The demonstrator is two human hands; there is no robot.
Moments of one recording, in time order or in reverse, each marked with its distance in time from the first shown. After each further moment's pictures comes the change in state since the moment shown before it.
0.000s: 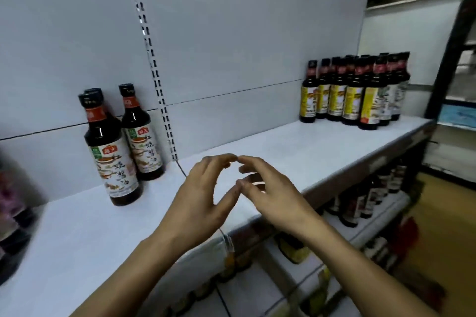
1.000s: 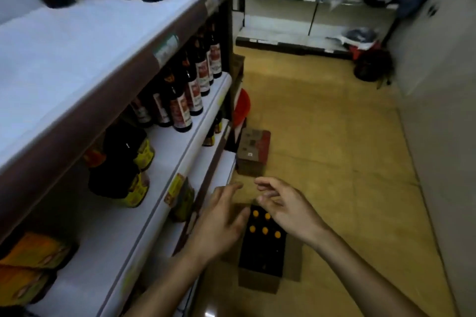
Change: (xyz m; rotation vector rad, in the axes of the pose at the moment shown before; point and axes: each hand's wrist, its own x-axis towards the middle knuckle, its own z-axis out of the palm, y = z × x) left_hand -0.081 0.114 0.381 -0.478 -0.958 0.003; right_hand -0.273 0.258 -0.125 -0.127 0.332 0.896
